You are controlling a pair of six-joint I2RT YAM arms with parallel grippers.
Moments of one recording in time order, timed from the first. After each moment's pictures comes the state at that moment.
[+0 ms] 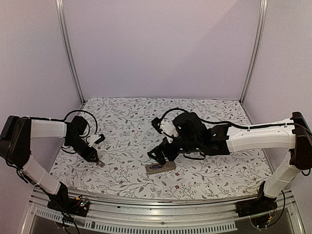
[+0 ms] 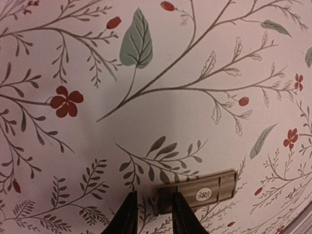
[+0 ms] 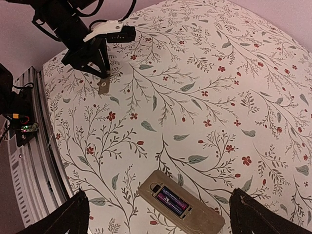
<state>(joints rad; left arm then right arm) -0.15 1.51 0.73 -0.60 0.22 0.43 1.10 1.62 1.11 -0.10 0.03 0.19</state>
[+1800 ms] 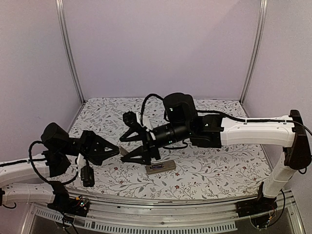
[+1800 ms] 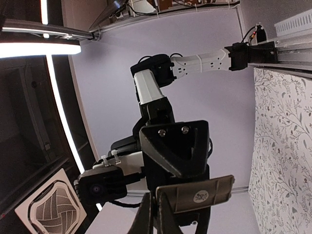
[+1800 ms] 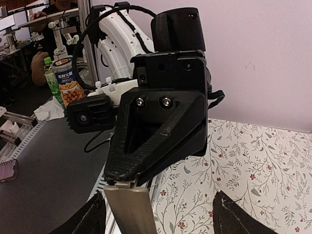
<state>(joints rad) -0.74 0.85 0.36 0.84 0.95 1.49 1.17 1.69 1.37 0.04 -0.59 -0.16</state>
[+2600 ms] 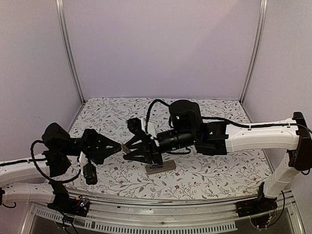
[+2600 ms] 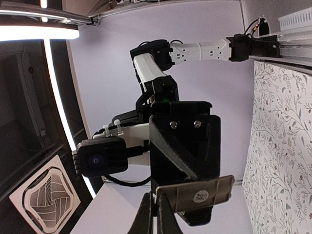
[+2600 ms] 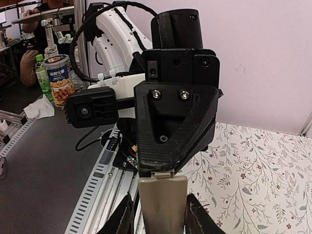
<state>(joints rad) -0.76 0.86 0.36 0.82 0.87 1.46 1.21 1.64 1.27 0.14 -0.50 -0.19</state>
